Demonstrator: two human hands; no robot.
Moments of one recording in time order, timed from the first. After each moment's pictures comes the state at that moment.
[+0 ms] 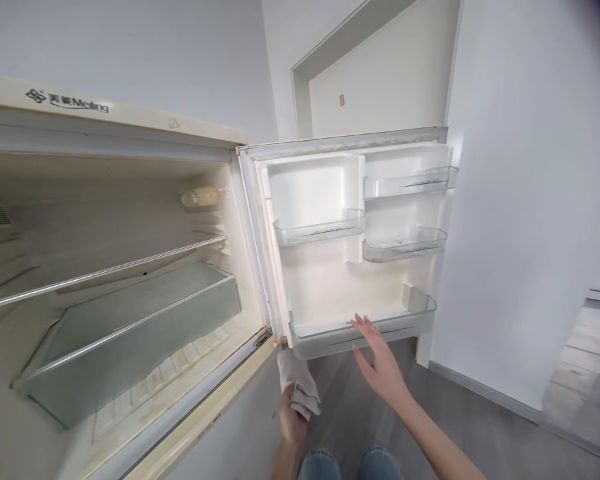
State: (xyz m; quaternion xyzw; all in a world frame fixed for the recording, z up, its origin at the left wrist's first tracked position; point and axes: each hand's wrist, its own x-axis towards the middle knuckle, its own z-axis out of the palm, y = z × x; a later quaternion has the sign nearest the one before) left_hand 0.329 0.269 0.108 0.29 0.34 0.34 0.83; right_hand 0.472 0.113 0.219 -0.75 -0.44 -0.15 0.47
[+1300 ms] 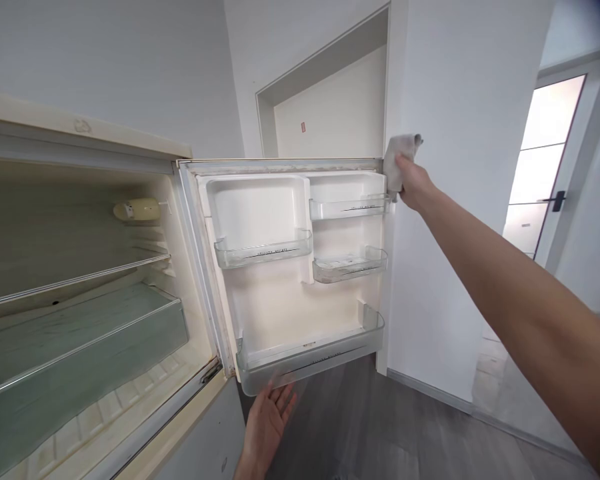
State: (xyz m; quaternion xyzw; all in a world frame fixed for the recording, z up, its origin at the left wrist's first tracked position) left_hand 0.375 0.257 0.162 0.35 0.16 0.19 0.90; right_hand 0.702 0.037 0.603 -0.50 -0.26 -0.14 0.82
